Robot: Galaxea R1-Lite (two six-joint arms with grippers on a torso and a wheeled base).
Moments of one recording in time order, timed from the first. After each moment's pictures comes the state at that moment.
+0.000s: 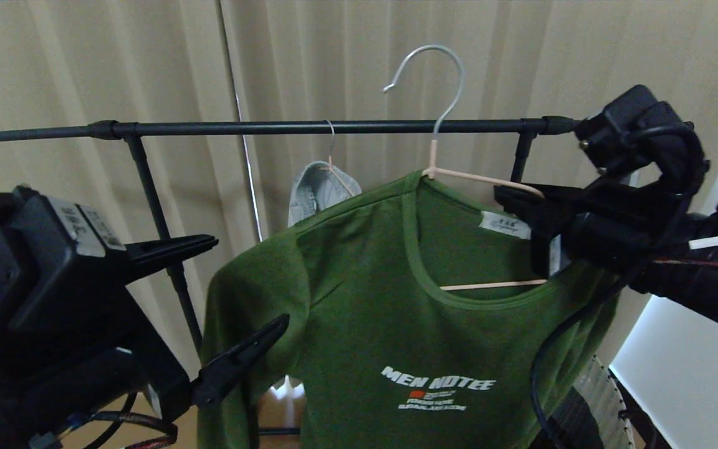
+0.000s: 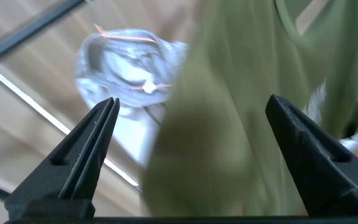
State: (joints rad) left arm -0.74 1.17 -0.52 -0.55 0.10 0.39; right arm 0.64 1.44 -0.83 -0.53 -0.20 -0.29
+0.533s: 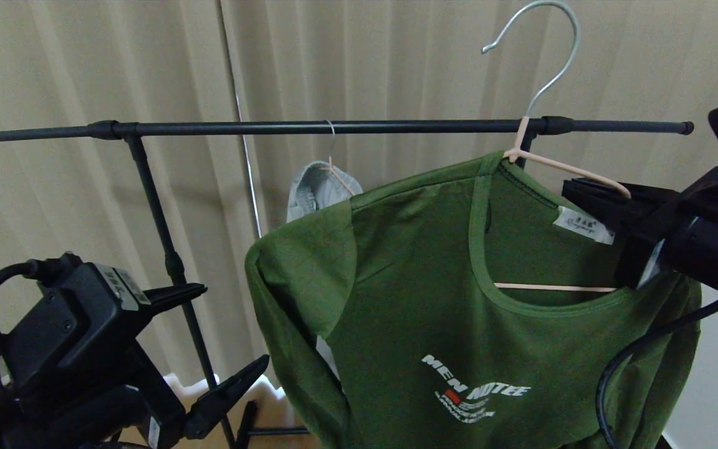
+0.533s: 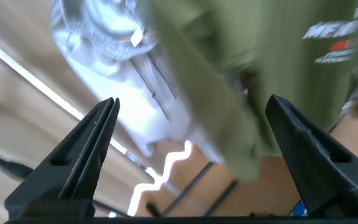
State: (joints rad) left arm -0.65 1.18 -0.40 -0.55 0.07 0.36; right arm 0.56 1.27 -0.73 -0.52 -0.14 -0.24
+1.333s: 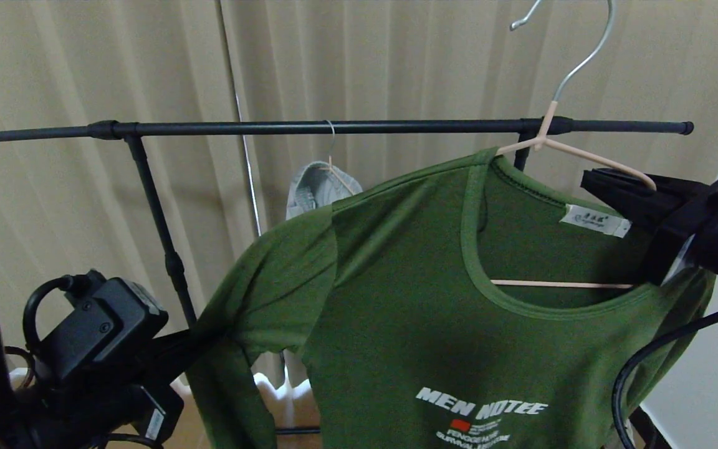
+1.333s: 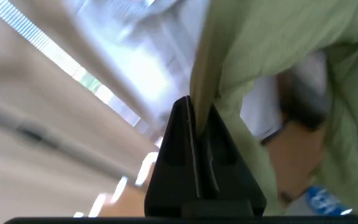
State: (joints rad) left arm -0.52 1.22 -0.33 -0.55 0.09 0.39; right arm 0.53 1.23 -0.73 -0.51 -0.14 -0.24
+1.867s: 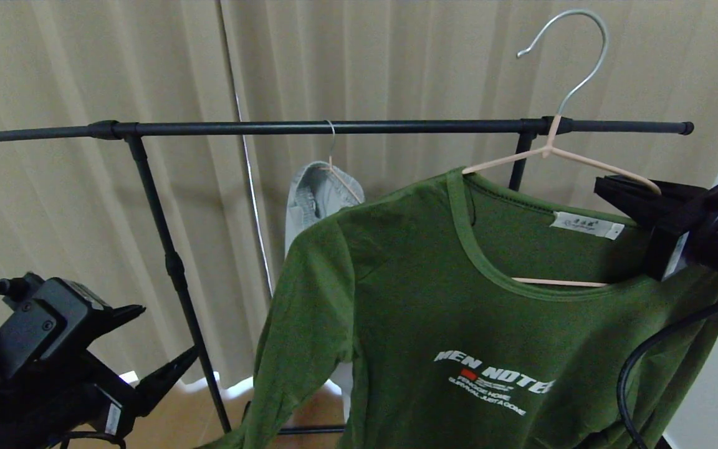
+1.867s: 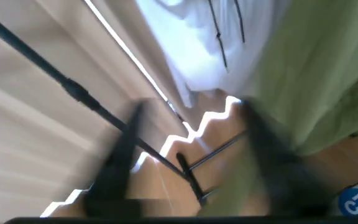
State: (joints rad) left arm -0.40 1.14 -0.29 -0.55 0.08 0.39; right arm 0.44 1.24 -0.72 -0.48 -0.14 -0.25
